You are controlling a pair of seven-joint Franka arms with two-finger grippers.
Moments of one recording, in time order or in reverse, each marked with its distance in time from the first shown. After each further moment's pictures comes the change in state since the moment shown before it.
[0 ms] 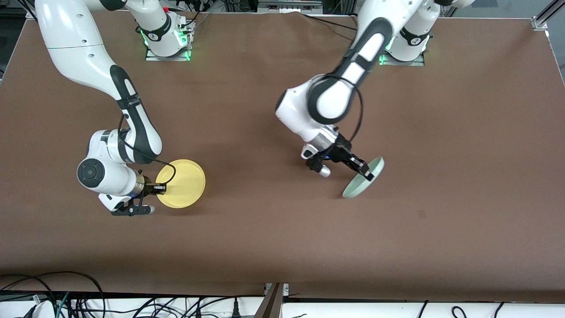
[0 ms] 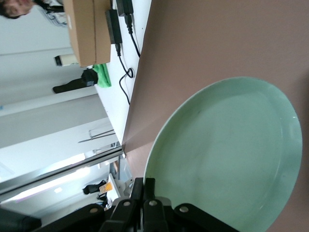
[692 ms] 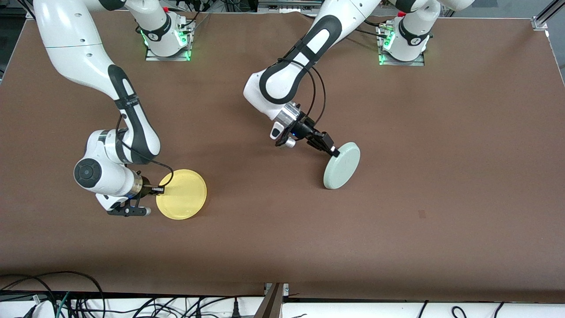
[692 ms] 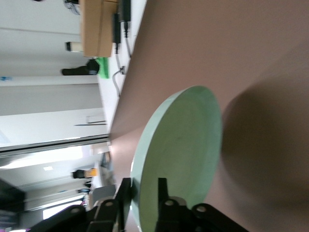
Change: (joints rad) left arm -0.182 0.107 0.006 0.127 -0.148 -0.086 -0.239; right arm -0.014 -0.008 -0.002 0.016 0.049 -0.008 0.066
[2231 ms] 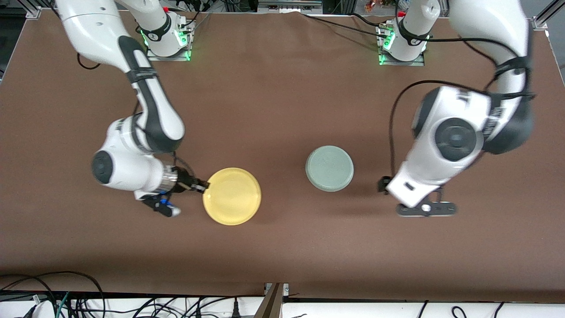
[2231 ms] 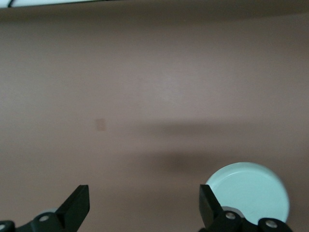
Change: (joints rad) left arm 0.679 -0.244 0.005 0.219 -0.815 0.172 0.440; right arm 0.242 -0.038 0.019 0.159 0.343 -0.168 0.456
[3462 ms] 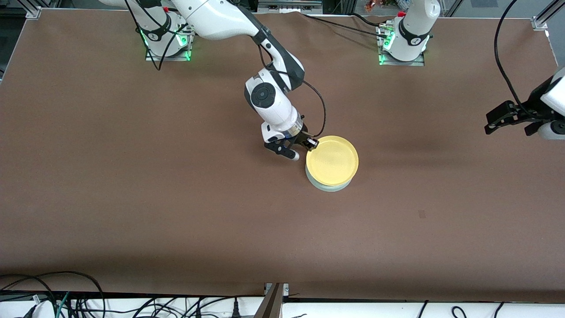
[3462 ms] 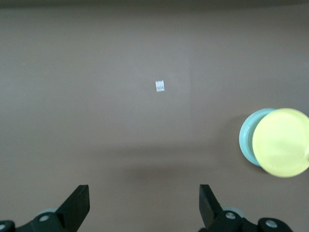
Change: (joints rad) left arm 0.189 -0.548 0.097 -0.476 -0.164 -0.006 0.296; right arm 0.508 0.136 -0.011 -0.030 0.000 0.515 0.486
